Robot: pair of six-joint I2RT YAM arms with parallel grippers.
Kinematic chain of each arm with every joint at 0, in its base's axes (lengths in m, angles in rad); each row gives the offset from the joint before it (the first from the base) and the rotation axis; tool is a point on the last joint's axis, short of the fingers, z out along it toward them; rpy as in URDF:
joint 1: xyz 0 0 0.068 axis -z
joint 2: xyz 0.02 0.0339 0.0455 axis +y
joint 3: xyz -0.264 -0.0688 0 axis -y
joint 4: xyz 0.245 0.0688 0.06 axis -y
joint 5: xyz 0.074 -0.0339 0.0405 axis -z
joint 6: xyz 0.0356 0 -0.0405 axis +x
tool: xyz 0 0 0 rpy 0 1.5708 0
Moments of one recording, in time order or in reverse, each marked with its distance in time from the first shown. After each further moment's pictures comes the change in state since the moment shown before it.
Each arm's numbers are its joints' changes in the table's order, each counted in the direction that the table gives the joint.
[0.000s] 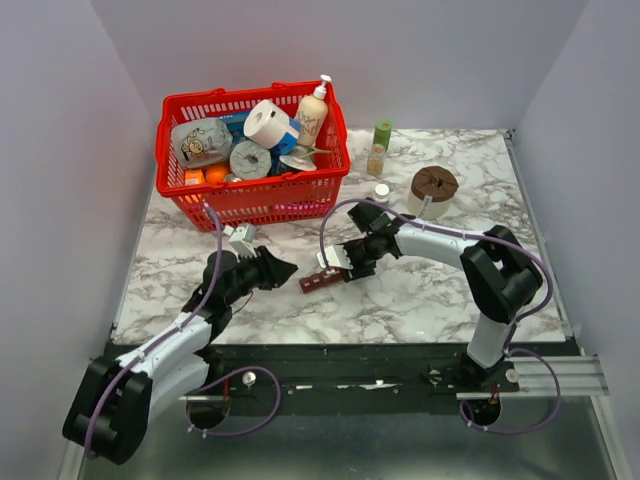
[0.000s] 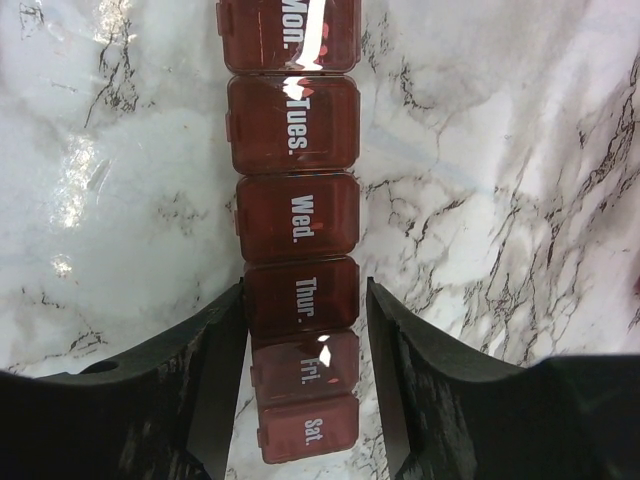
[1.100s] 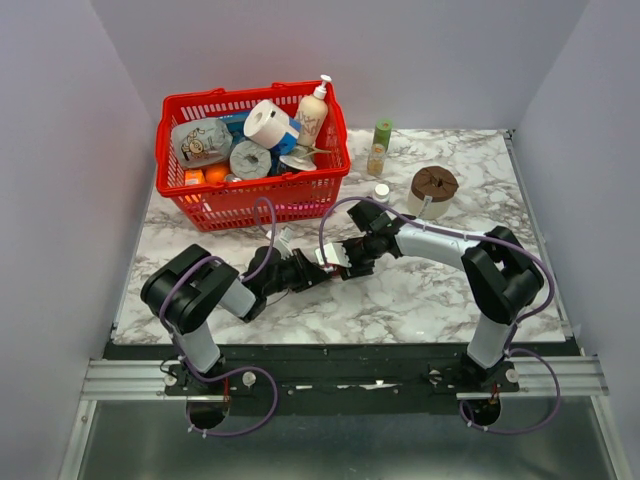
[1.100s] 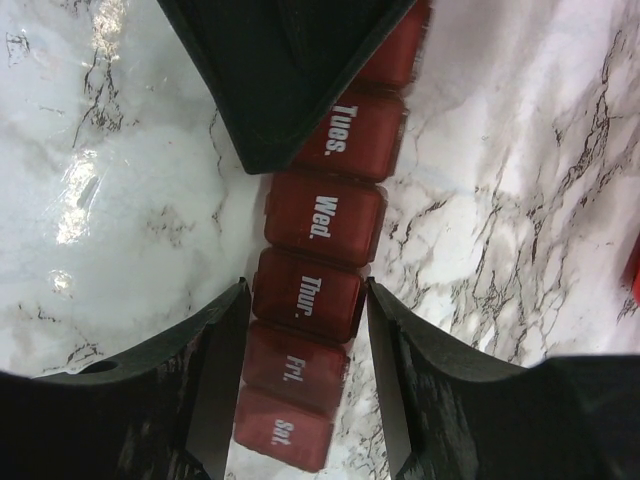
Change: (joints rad) left arm 0.200 0.843 0.085 0.666 0.003 -0.354; right arm -0.004 -0.009 -0.002 0.030 0.000 0.050
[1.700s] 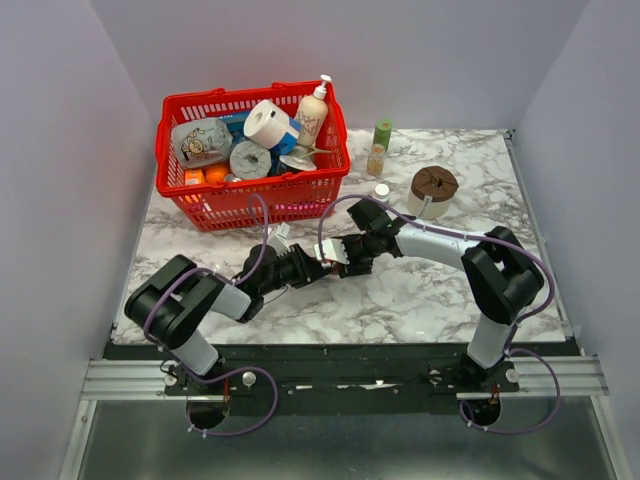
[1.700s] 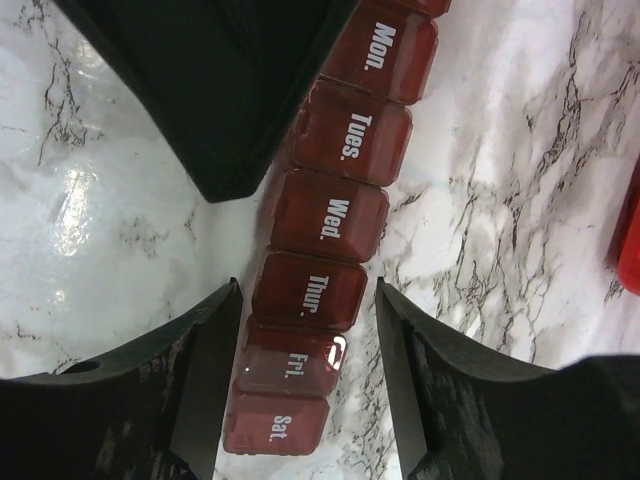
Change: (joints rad) left arm 0.000 -0.086 -0.008 -0.037 -0.007 -0.013; right arm 0.000 -0.001 -0.004 0.048 0.019 0.061
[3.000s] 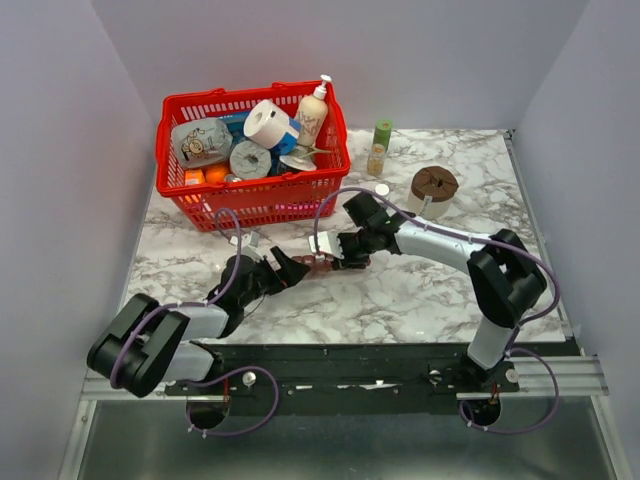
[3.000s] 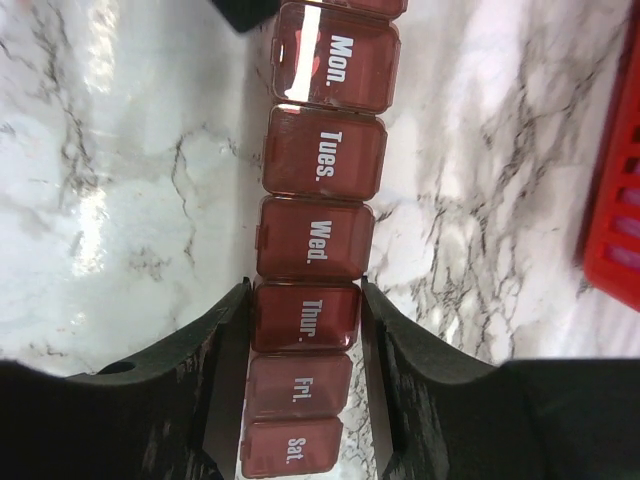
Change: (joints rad) left arm -0.107 -0.352 -0.150 -0.266 -0.187 0.140; right arm -0.026 -0.010 0.055 -0.030 0.018 0.094
